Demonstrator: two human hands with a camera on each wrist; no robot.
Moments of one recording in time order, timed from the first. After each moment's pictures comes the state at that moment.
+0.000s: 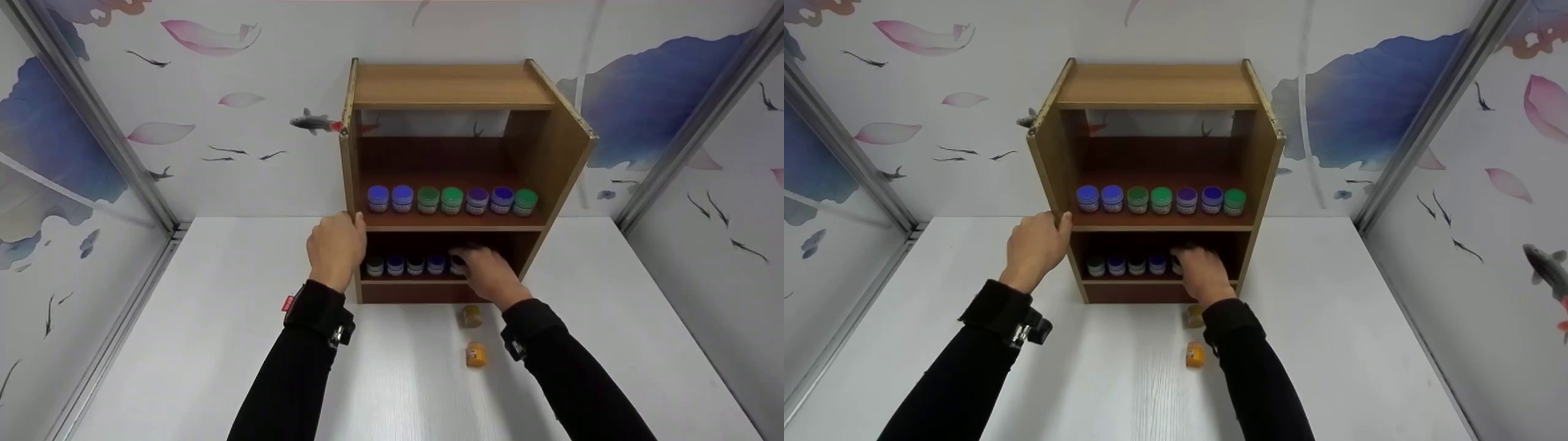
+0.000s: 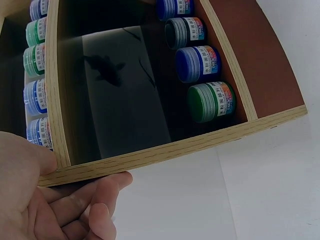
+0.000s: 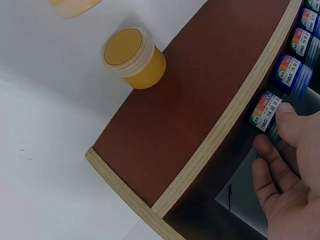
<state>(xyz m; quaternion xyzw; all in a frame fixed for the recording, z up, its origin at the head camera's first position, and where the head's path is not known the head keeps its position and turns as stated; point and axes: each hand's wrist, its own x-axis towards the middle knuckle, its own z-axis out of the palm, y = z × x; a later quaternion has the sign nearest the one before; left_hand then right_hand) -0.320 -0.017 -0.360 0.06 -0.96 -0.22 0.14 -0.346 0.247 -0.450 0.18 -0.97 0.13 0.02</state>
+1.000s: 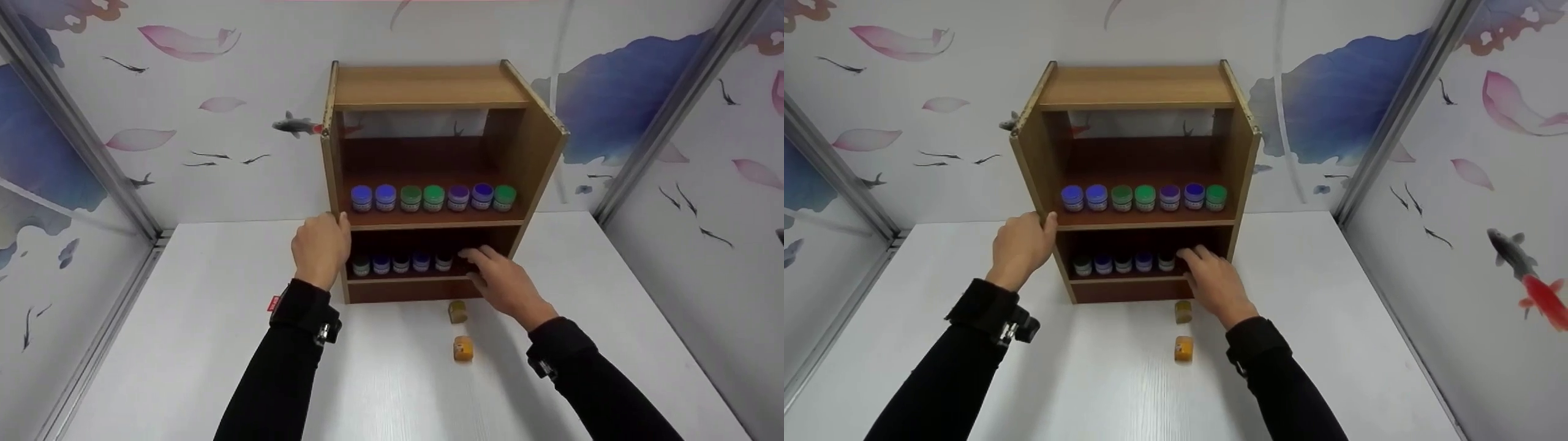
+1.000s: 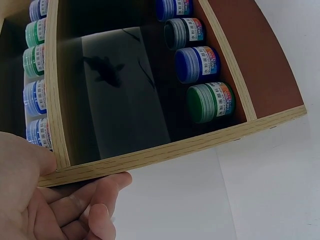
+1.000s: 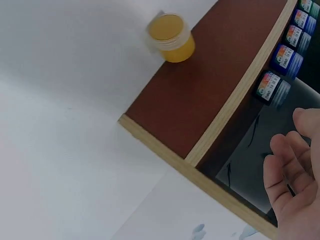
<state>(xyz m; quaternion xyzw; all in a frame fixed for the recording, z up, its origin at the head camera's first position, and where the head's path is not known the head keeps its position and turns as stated) -0.319 -0.017 -0.360 0.05 -0.97 -0.22 0.14 -0.306 0.292 -0.452 0.22 -0.95 0.15 0.15</state>
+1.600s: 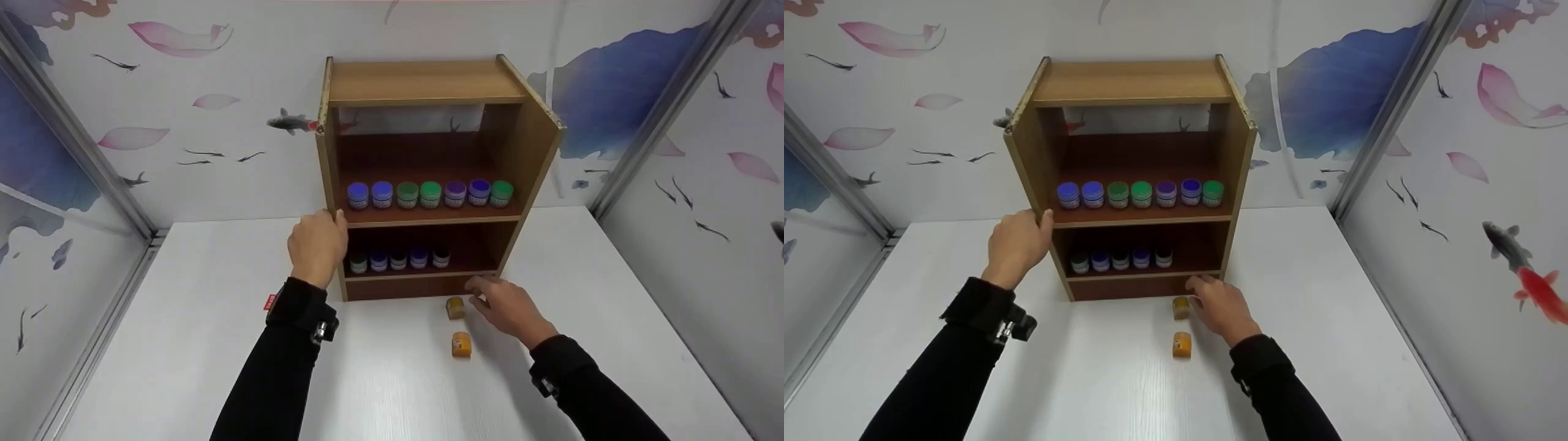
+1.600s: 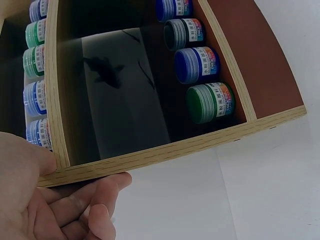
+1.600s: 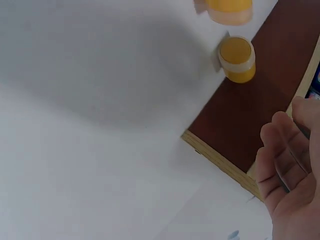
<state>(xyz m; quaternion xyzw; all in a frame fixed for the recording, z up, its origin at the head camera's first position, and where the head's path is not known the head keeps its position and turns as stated) -0.319 -0.018 -0.361 0.04 -0.97 -0.21 0.14 -0.285 0.303 -0.494 0.18 -0.97 0.16 0.07</state>
